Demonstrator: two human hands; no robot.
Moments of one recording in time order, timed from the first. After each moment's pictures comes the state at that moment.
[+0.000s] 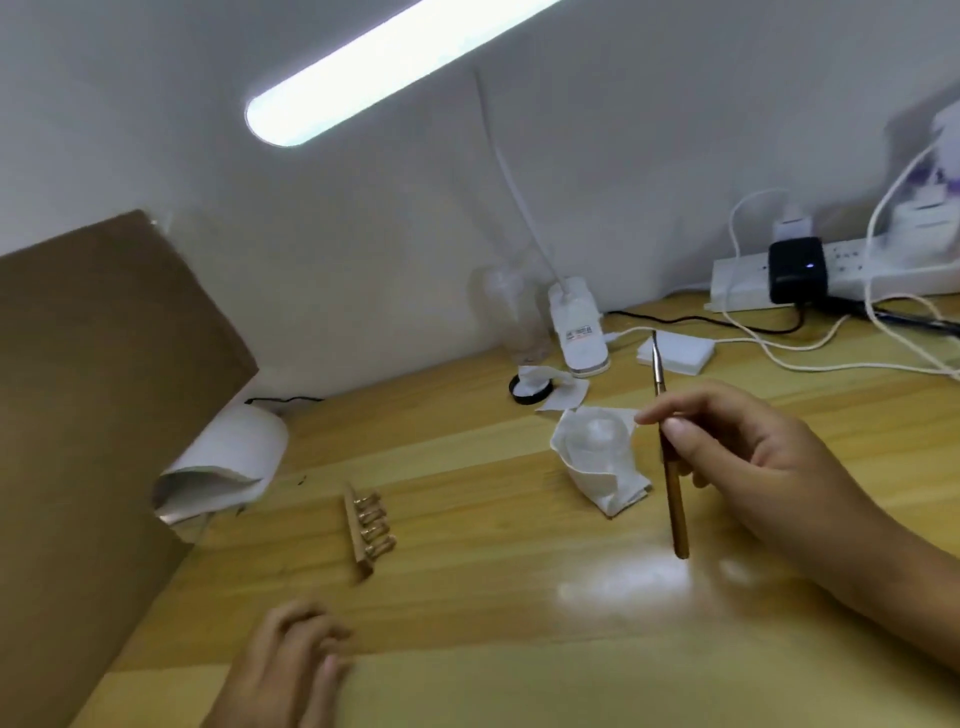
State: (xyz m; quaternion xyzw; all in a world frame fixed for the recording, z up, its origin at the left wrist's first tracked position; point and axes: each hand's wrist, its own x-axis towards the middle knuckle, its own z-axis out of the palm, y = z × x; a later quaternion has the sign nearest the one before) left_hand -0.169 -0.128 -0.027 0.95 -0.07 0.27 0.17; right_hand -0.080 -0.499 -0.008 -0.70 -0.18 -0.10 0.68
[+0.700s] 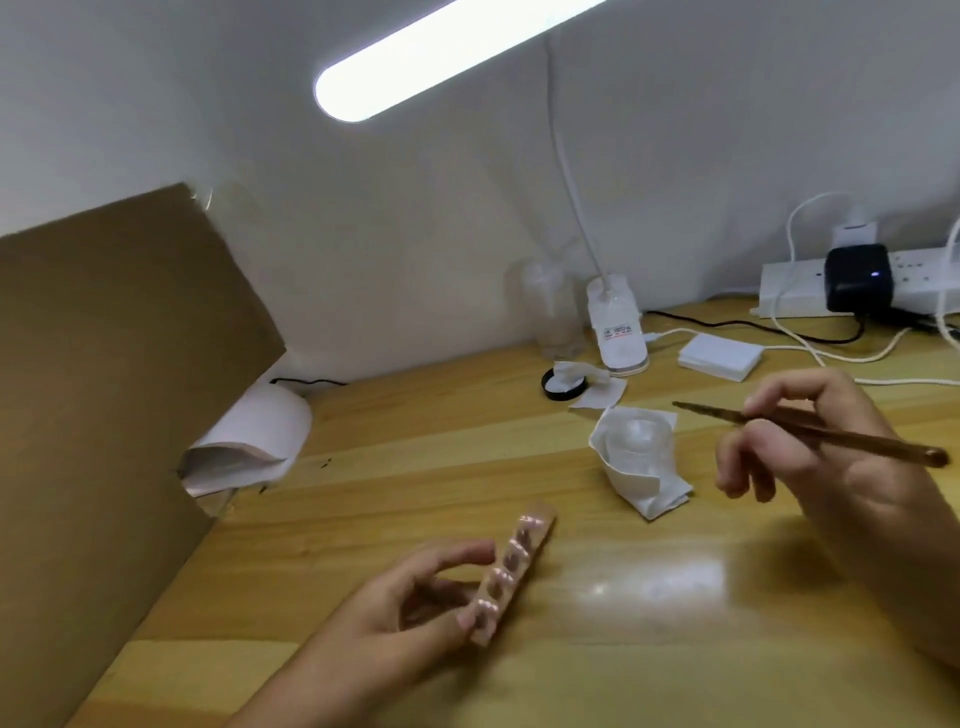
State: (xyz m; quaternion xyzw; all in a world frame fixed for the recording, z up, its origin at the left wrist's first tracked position) left_hand -0.148 -0.194 0.031 0.85 -0.01 -0.13 0.51; right_hand -0.082 -0.494 -0.007 -0.65 -0.23 -0.17 0.70
